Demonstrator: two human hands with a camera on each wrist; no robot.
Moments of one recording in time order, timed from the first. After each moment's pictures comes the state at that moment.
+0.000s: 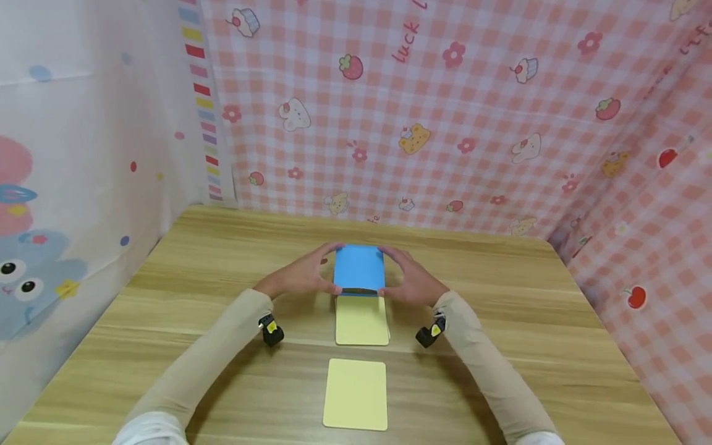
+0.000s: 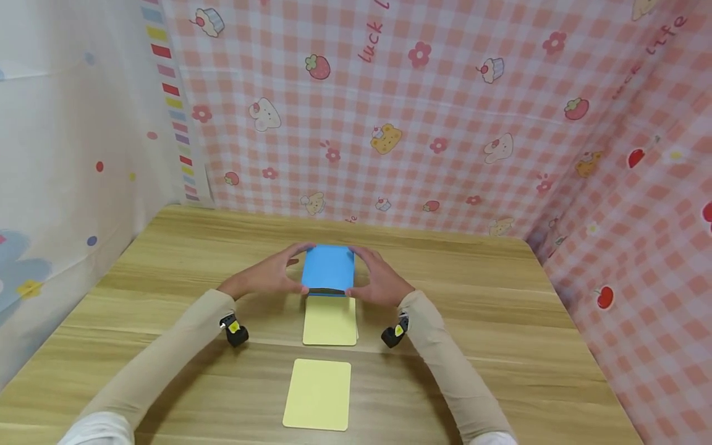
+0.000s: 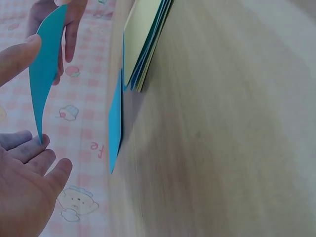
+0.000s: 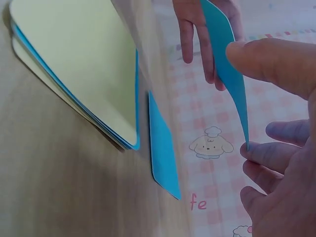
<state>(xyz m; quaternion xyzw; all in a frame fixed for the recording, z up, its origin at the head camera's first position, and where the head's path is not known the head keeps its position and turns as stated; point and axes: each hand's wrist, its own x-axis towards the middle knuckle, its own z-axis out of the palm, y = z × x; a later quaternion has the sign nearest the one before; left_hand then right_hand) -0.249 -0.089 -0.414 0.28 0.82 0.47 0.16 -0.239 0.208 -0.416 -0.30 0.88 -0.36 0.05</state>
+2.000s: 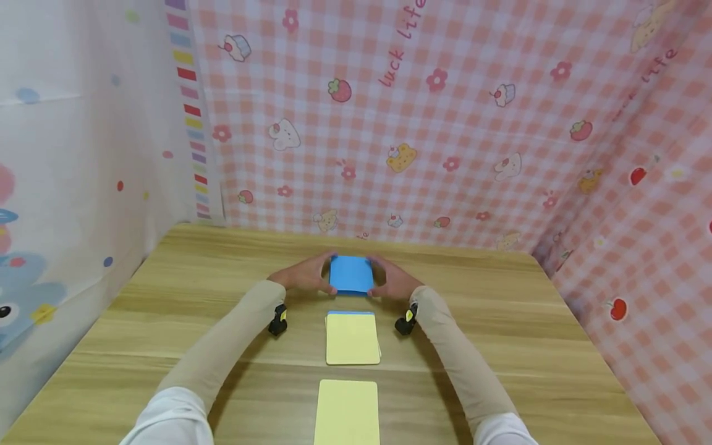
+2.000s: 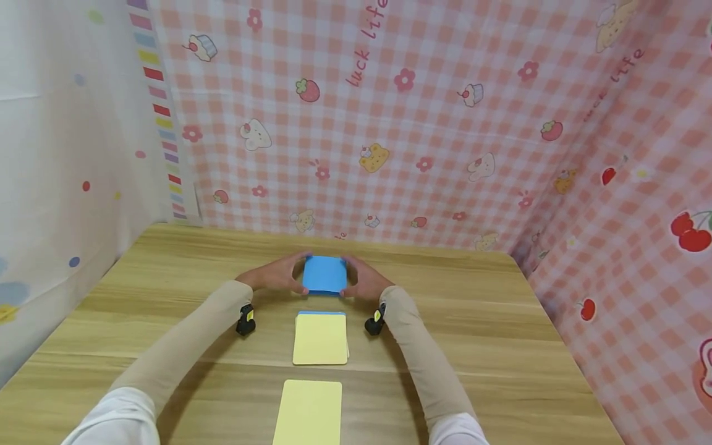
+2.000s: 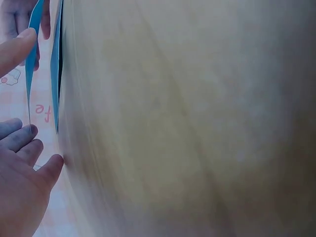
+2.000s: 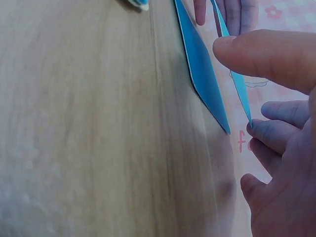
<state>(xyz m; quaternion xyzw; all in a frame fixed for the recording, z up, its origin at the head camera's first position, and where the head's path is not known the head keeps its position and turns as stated) -0.323 -0.072 -0.445 0.31 0.84 0.41 0.17 -0.311 0.205 -0.452 -0.23 0.90 -0.35 0.11</state>
